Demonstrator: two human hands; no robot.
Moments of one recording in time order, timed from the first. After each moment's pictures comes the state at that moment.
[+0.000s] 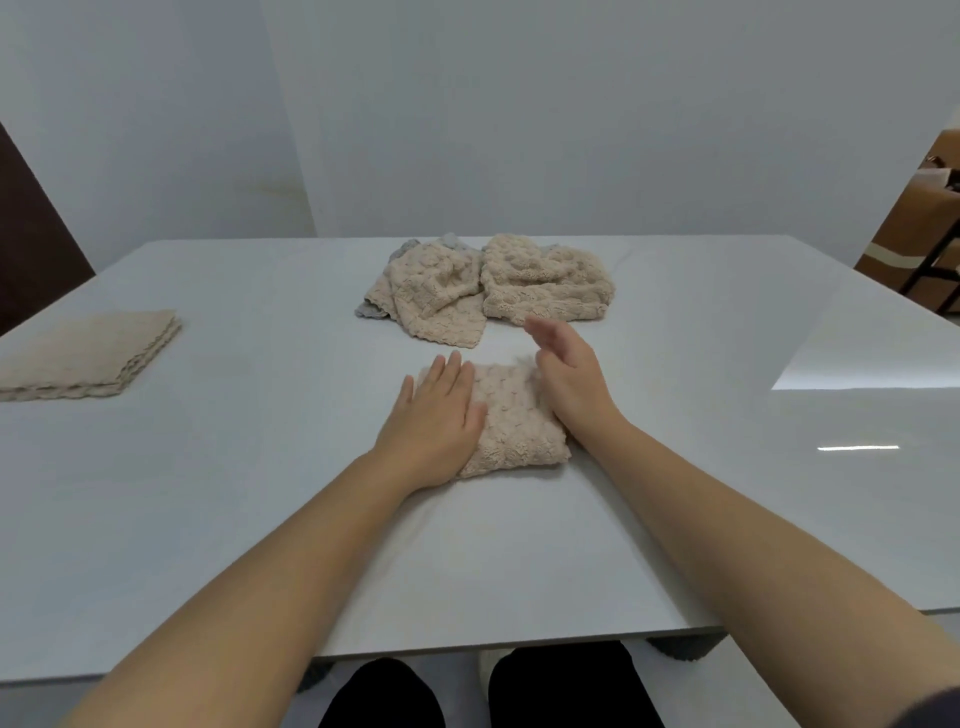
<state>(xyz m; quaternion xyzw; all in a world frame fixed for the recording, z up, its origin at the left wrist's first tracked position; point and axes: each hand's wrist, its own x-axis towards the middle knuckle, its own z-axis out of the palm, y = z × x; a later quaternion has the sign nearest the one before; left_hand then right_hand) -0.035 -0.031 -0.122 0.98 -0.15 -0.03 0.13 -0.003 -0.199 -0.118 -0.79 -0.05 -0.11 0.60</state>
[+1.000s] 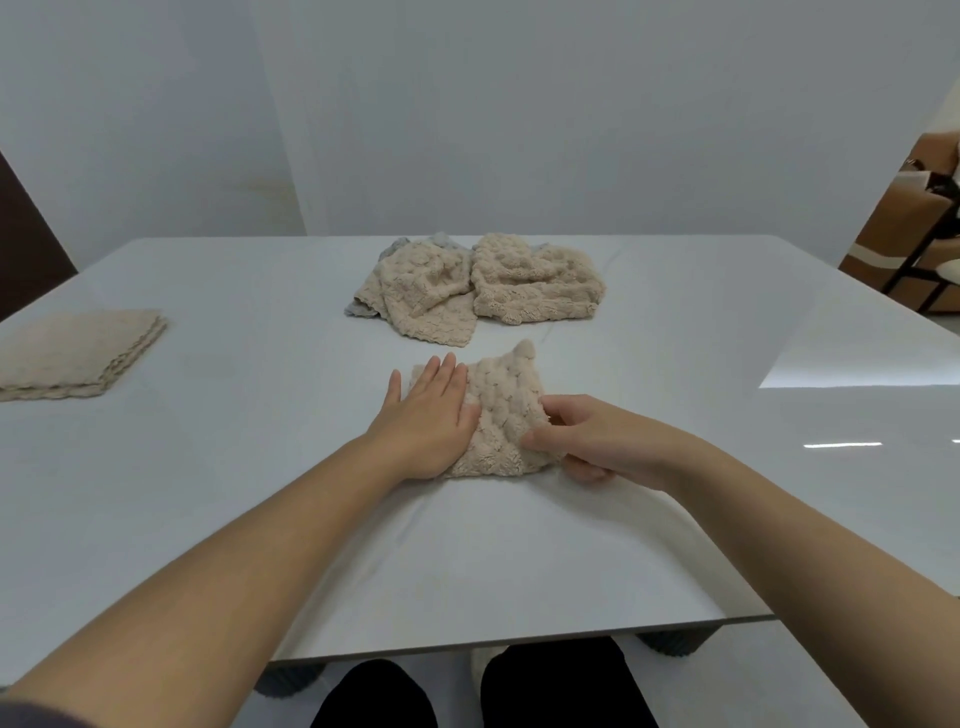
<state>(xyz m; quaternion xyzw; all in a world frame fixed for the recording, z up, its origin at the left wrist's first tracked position) -0.031 -0.032 -0.117 0.98 -0.15 -0.08 0.08 -0.072 -0.230 -0.080 -0.83 -0.09 0.24 0.50</state>
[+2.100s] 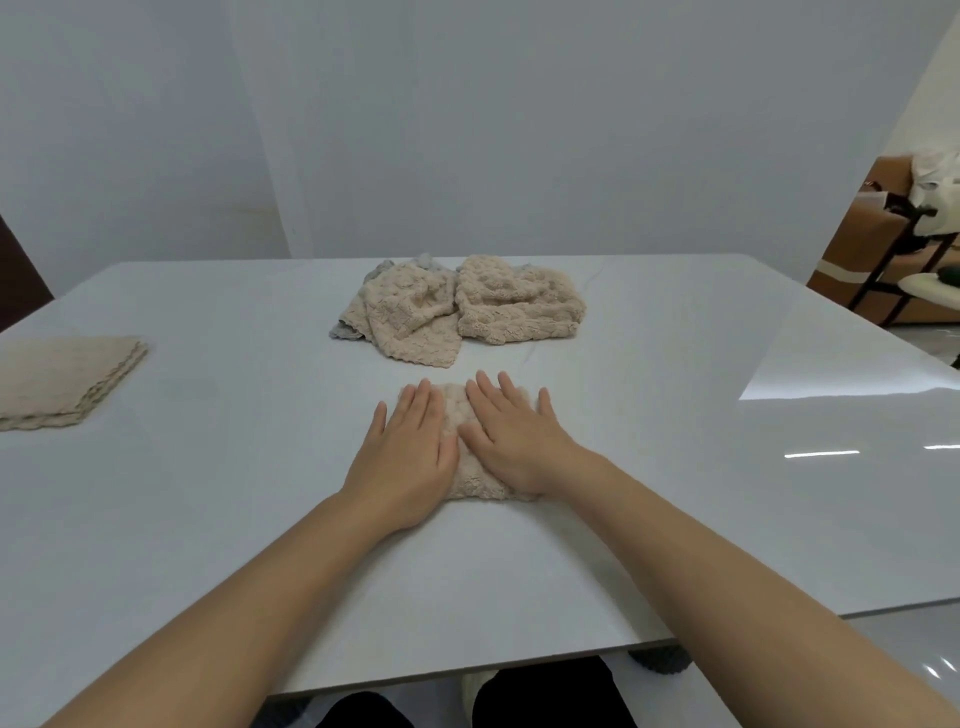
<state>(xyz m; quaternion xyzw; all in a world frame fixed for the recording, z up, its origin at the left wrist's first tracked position) -0.052 -0.030 -0.124 0.98 -0.14 0.00 0.12 -0.031 -0.187 -0.117 -0.98 -0.16 0.06 0.11</state>
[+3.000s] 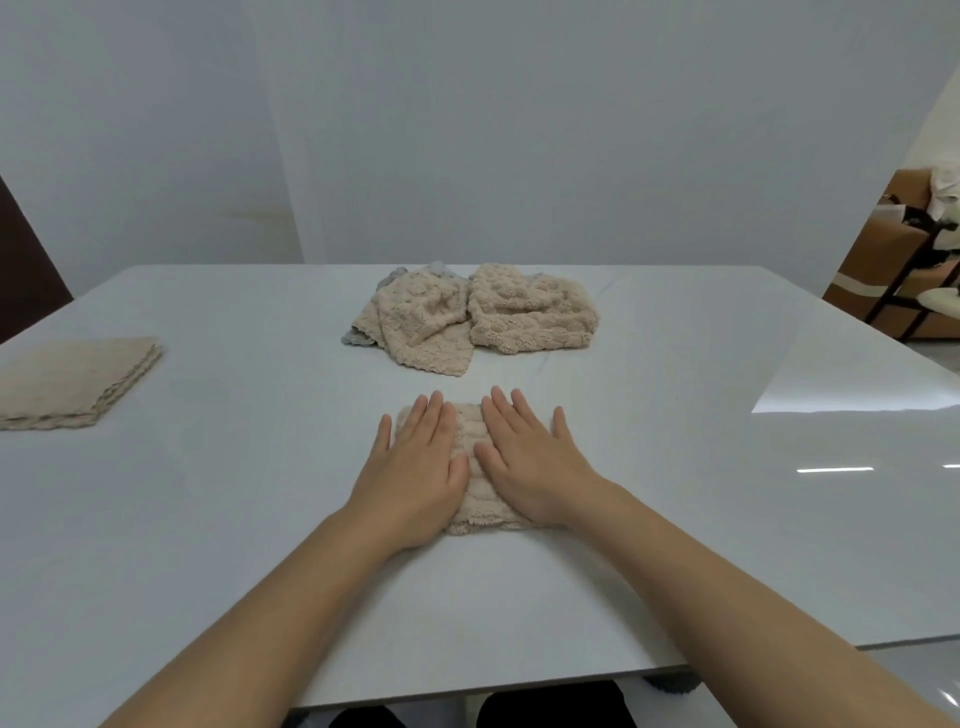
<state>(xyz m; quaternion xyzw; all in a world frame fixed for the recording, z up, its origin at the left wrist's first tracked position) -0.057 -0.027 -0.123 0.99 -0.14 -0.02 0.09 -0.045 -0.187 -0.118 -0.98 -0.16 0.06 0.10</state>
